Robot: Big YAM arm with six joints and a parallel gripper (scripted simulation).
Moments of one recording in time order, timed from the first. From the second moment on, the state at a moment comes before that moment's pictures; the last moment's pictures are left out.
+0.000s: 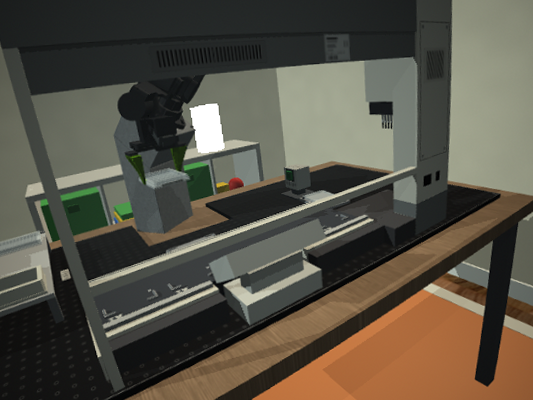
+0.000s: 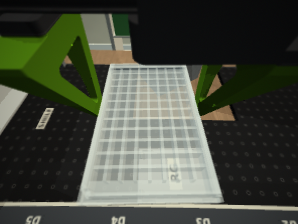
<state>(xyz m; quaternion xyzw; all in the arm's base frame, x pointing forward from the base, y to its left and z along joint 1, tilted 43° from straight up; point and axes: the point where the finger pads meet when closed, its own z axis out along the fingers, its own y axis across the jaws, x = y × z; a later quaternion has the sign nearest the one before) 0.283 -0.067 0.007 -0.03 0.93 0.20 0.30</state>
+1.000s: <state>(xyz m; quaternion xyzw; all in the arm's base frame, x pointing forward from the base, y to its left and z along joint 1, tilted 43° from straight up) 0.275 -0.010 0.032 -0.04 0.93 0.20 0.31</state>
